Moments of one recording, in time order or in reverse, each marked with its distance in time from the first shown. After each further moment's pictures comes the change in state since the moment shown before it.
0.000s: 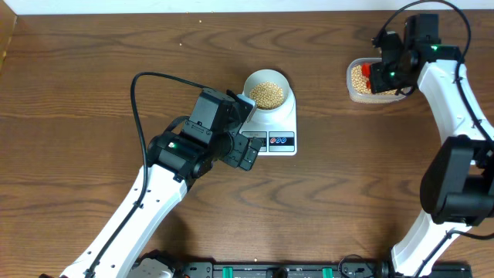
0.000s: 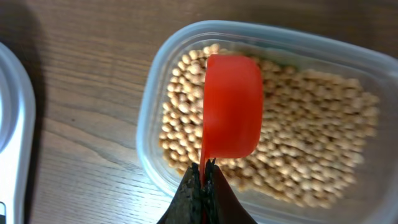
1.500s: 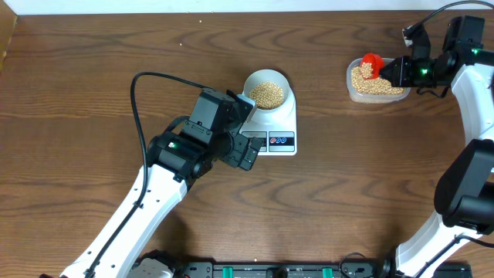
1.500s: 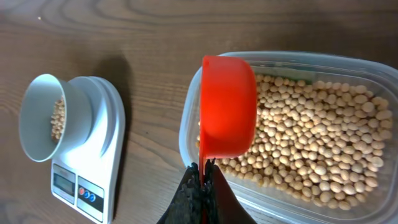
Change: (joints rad) left arm 0.000 0.000 0.000 0.000 0.000 0.000; right arm -0.173 -0.033 0.000 0.002 -0.410 0.042
